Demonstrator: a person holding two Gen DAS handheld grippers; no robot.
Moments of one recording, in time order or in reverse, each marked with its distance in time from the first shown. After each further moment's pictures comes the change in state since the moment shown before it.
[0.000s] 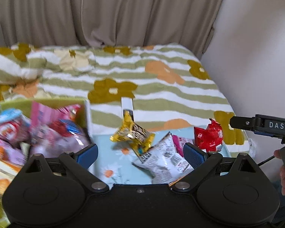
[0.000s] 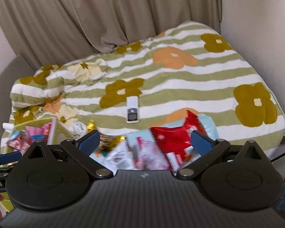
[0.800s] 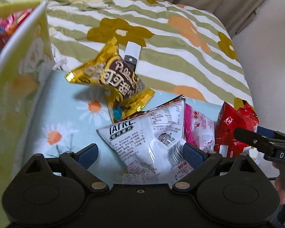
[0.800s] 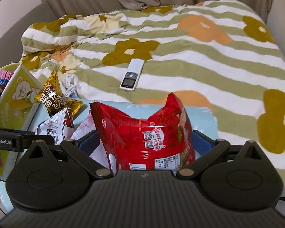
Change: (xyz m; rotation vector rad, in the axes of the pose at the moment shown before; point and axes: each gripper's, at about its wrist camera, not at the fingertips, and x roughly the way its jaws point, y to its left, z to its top) left arm 0.153 -0.023 -0.034 -0.277 0.248 0.032; right arm 0.143 -0.084 -0.004 -0.267 0.204 0.213
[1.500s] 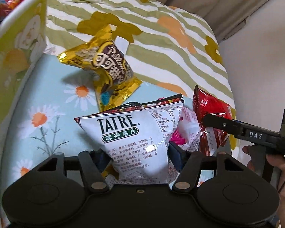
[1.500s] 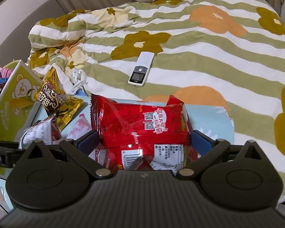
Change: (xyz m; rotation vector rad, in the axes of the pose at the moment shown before) left arm -0.008 0.006 -0.014 -0.056 0.005 -0.129; right arm 0.030 -0.016 0.011 0.002 0.038 0.082
